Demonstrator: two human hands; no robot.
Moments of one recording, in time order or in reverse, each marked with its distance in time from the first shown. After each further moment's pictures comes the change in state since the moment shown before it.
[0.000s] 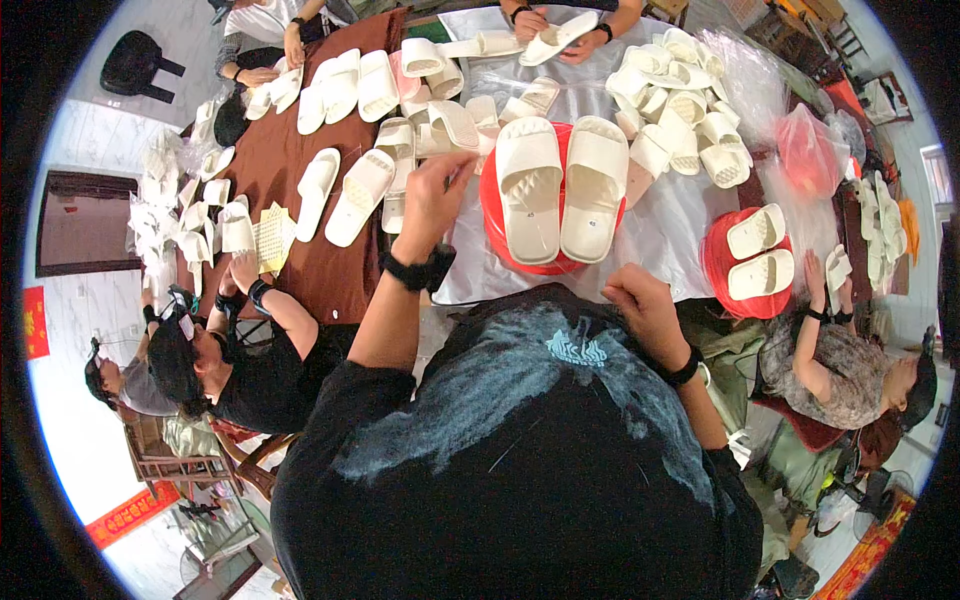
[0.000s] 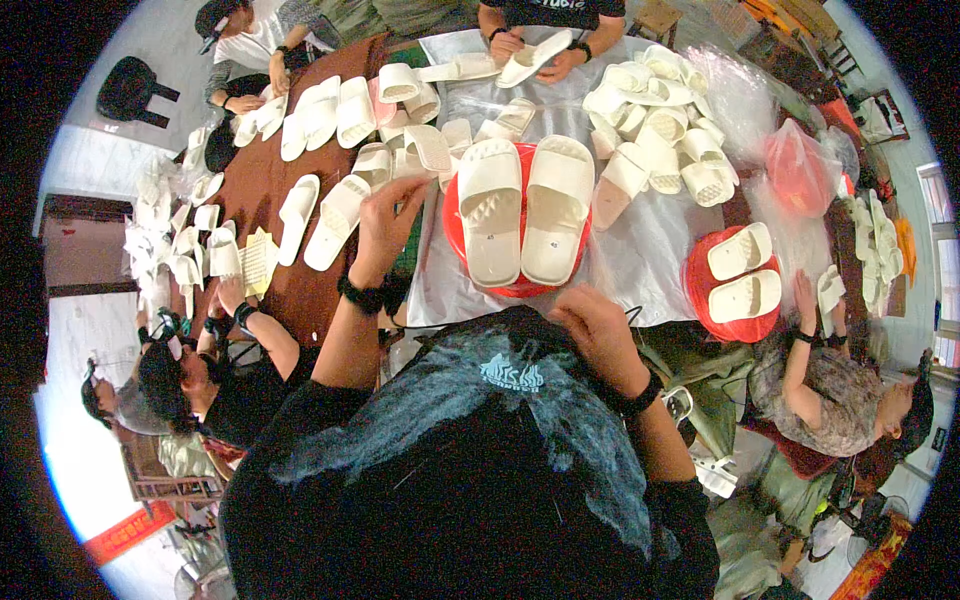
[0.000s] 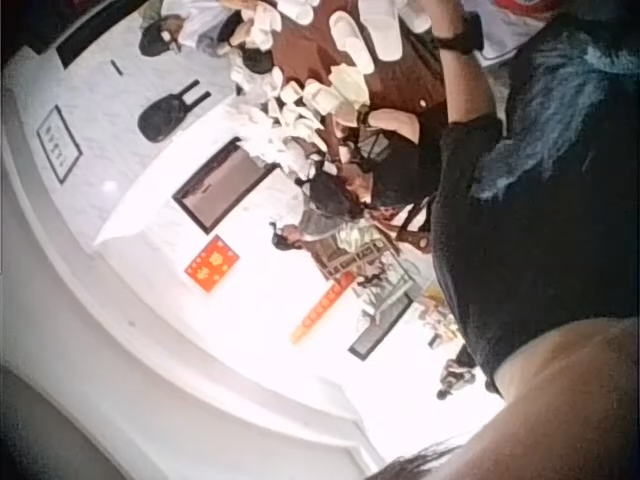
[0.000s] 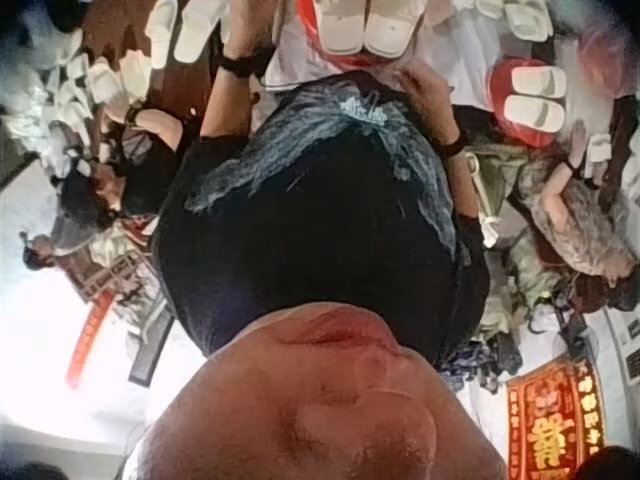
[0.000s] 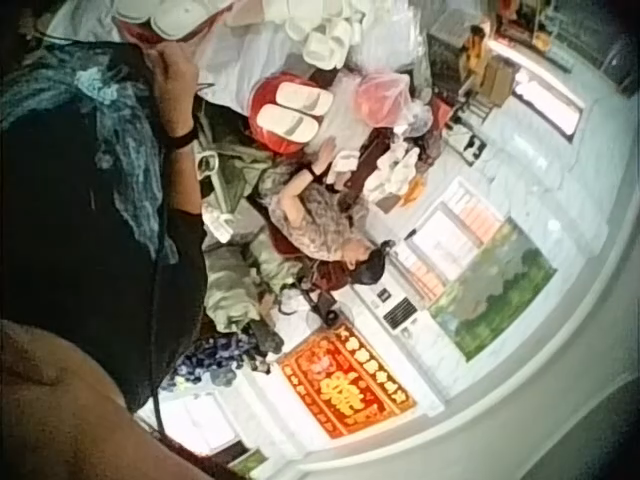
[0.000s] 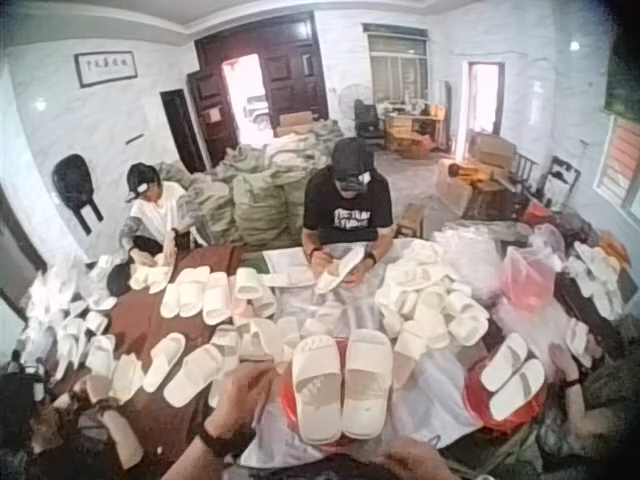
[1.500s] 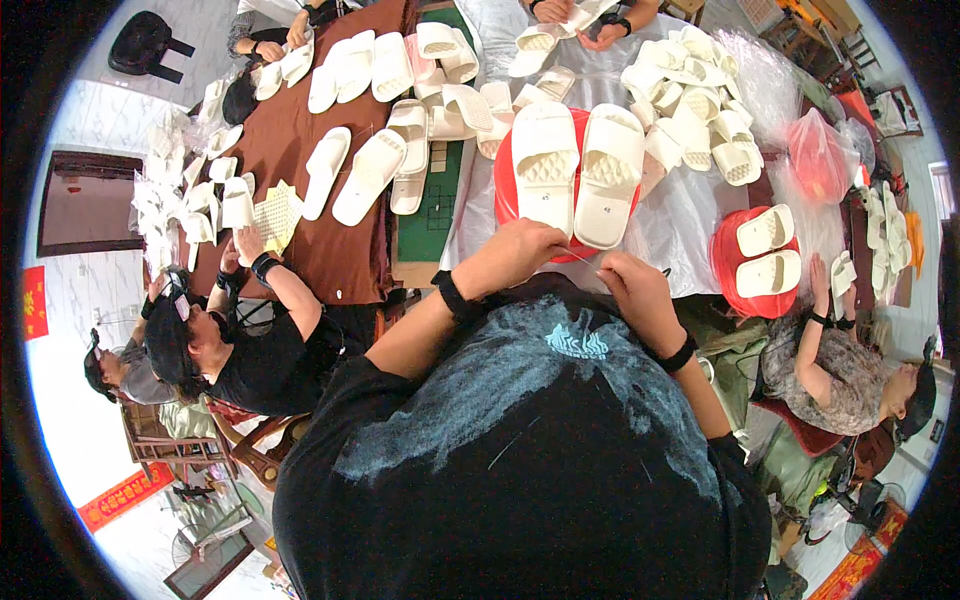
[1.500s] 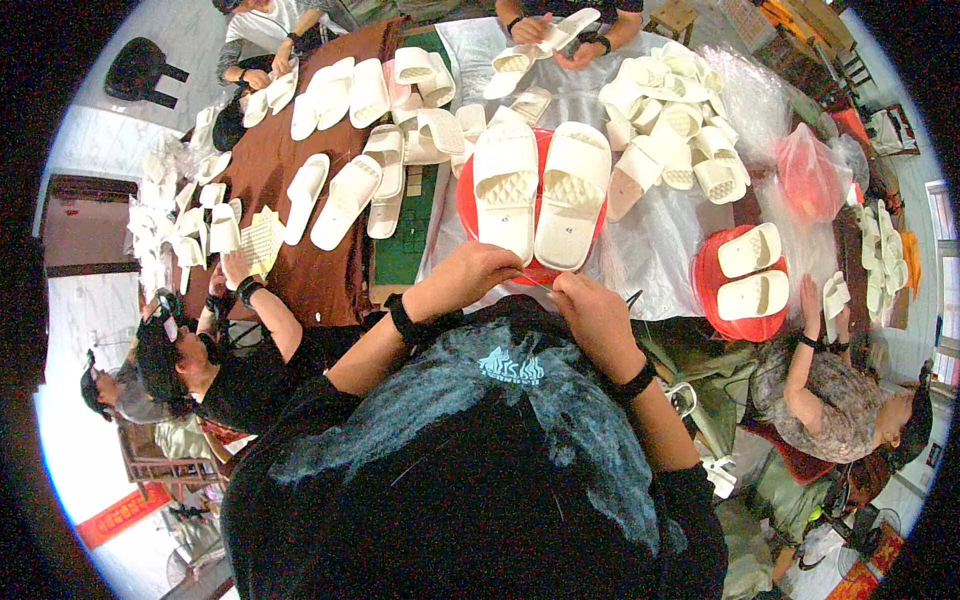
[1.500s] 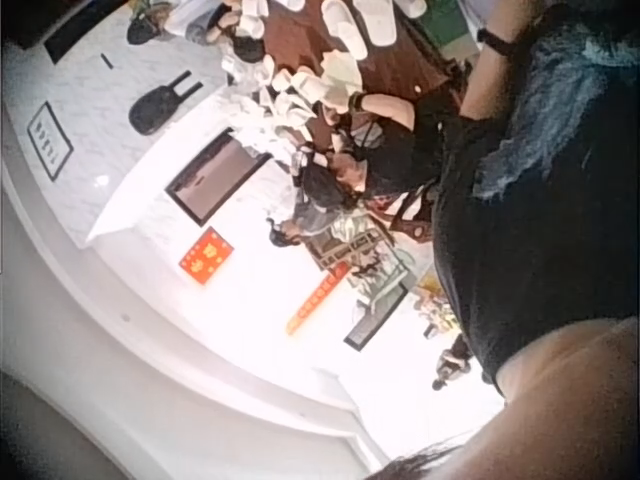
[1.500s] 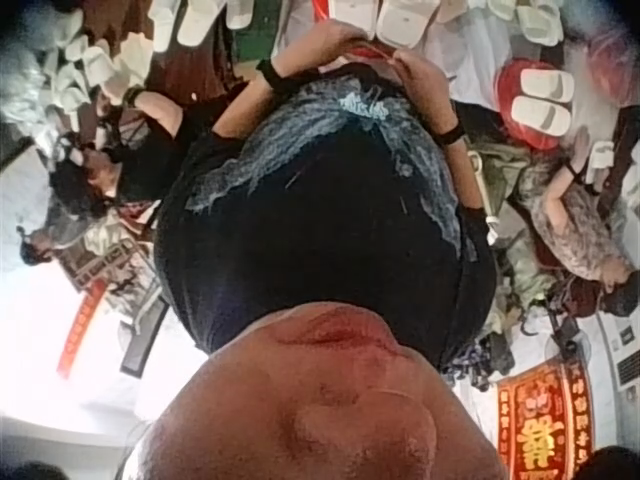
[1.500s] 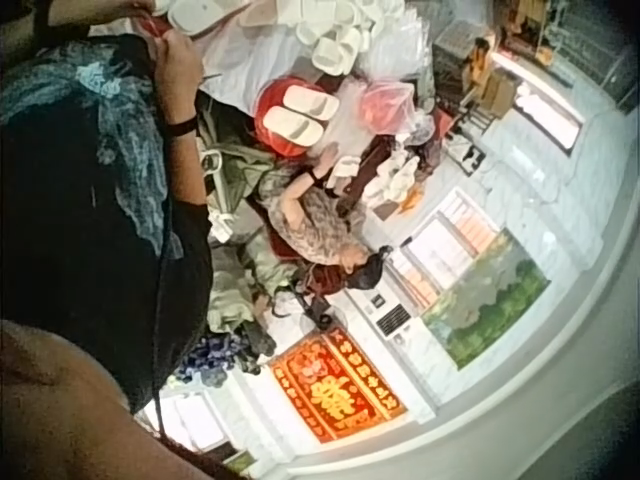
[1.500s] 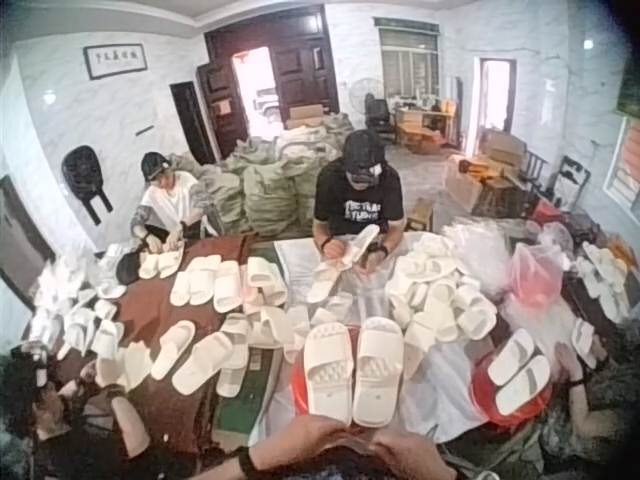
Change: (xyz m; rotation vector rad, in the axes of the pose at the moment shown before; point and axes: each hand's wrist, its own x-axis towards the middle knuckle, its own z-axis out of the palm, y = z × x) left_hand -0.067 0.044 0.044 -0.096 -0.680 0.144; right_hand 0.007 0.001 0.027 -0.222 -0.049 0.030
